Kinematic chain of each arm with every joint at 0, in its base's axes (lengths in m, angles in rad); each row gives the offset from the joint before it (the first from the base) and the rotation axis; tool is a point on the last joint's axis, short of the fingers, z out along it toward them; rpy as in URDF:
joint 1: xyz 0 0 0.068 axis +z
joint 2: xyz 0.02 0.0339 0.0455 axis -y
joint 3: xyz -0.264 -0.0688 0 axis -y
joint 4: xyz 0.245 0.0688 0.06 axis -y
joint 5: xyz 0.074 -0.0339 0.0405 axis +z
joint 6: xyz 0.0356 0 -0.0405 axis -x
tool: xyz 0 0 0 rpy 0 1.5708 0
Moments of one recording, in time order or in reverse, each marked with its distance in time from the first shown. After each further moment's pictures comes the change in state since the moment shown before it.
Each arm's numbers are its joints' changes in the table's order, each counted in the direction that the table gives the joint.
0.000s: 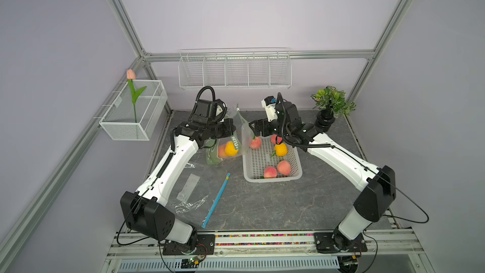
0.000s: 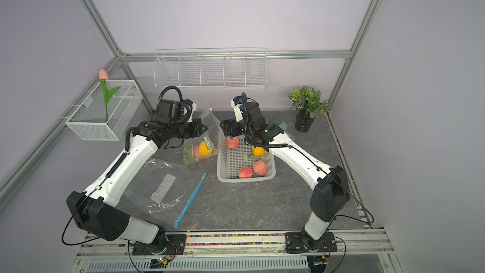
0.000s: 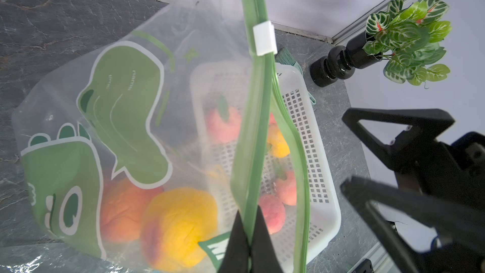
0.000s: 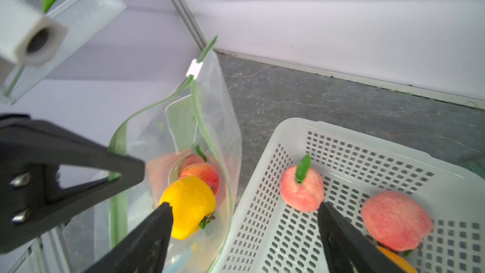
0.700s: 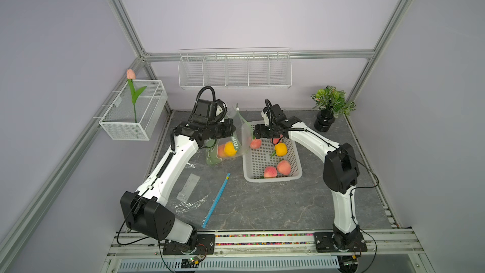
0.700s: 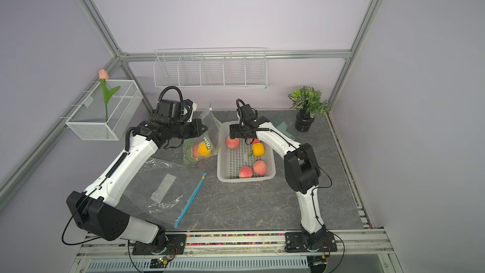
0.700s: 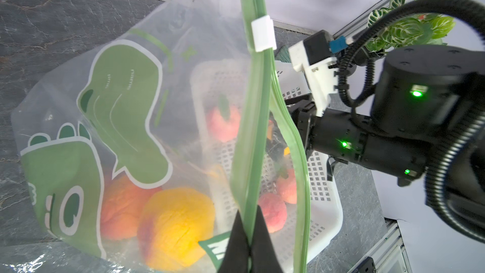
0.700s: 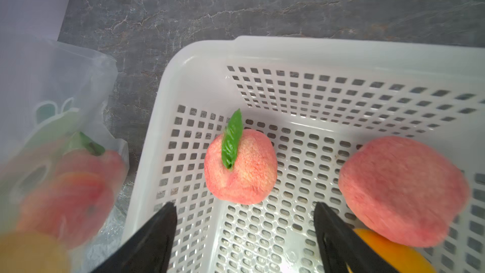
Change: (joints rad) left arm 0.000 0.000 0.000 -0.007 0.000 -0.010; right arm -0.093 -0.439 0.276 -0.275 0.062 -0.069
